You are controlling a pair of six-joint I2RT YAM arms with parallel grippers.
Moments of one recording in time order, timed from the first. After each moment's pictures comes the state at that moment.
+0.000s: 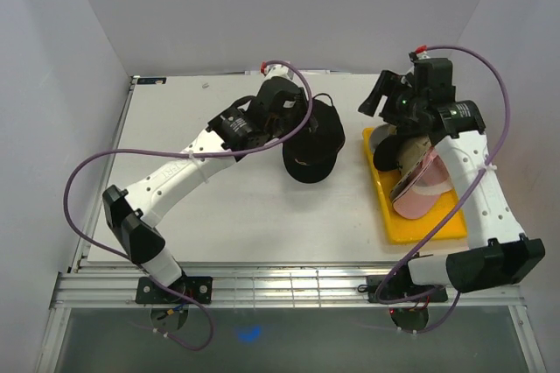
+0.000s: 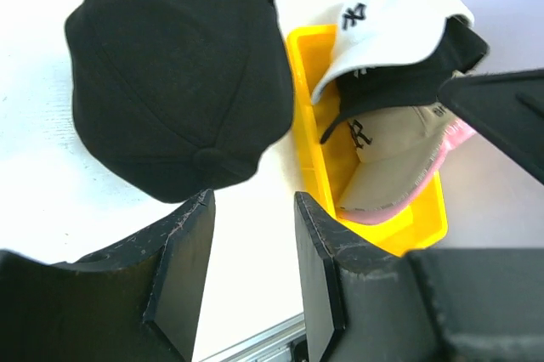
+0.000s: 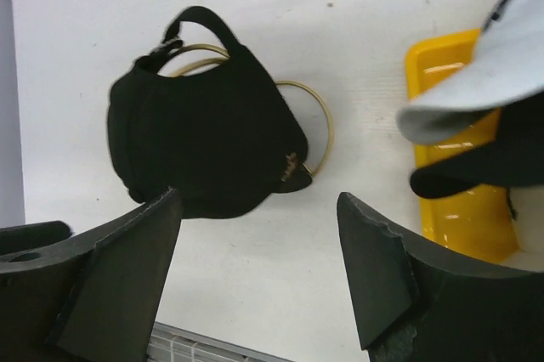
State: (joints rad) left arm -0.87 1.64 1.75 -0.68 -0.27 -0.79; right arm 0.24 1.37 1.58 -0.83 -0.15 0.47
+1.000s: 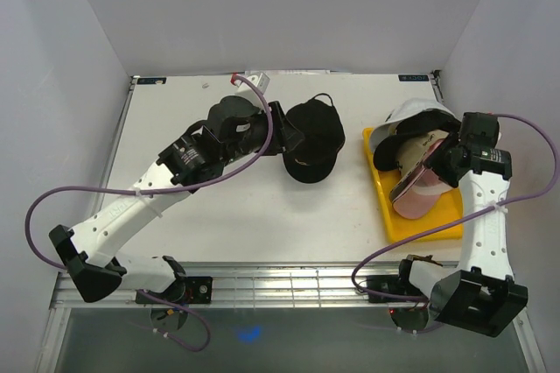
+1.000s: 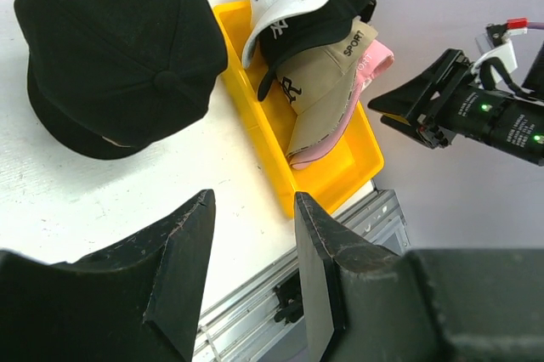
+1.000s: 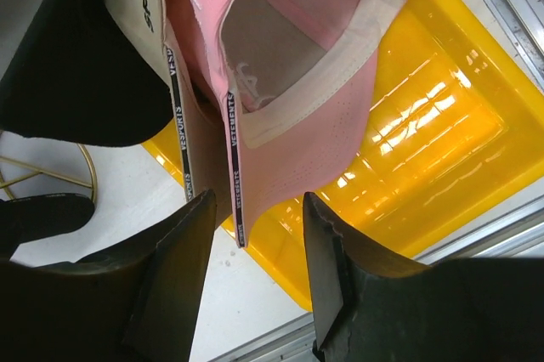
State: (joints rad) left arm -0.87 1.29 1.46 -0.53 -0.09 -0.72; right arm -0.22 1.08 1.14 -1.00 0.07 0.45
